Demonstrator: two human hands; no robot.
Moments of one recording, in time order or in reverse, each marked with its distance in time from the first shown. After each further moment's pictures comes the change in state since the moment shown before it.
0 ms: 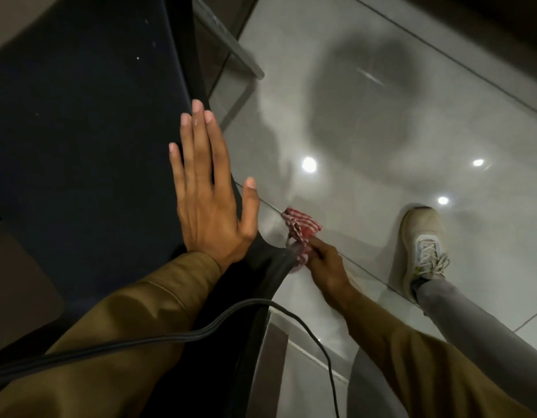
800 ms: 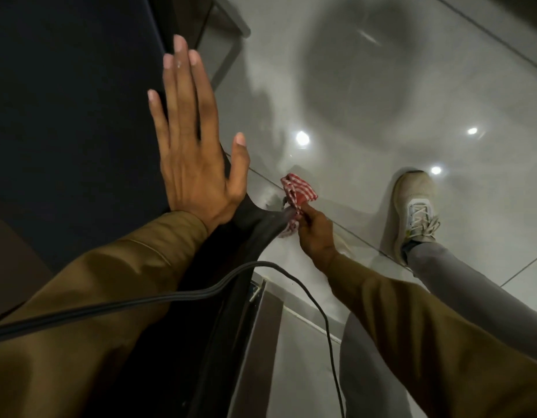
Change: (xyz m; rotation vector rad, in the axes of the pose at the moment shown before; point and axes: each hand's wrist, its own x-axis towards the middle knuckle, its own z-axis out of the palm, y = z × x) left_hand 0.002 -0.003 0.008 0.035 0.054 0.096; right_hand 0.006 0.010 0.010 -0.060 0.144 -0.026
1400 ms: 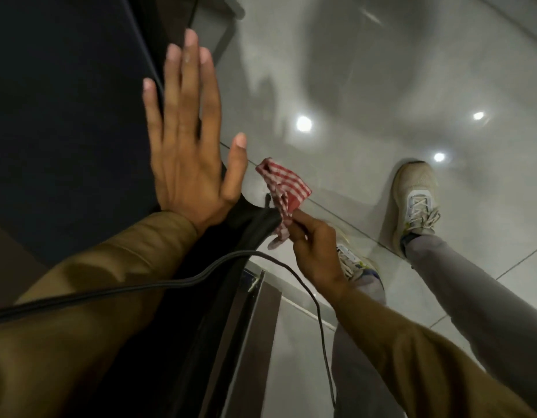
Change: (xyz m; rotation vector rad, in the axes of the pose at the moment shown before) left_hand 0.003 0.007 -0.011 0.109 -0.106 0.106; right_hand -0.060 -0.018 -0.020 -0.003 -0.029 -0.319
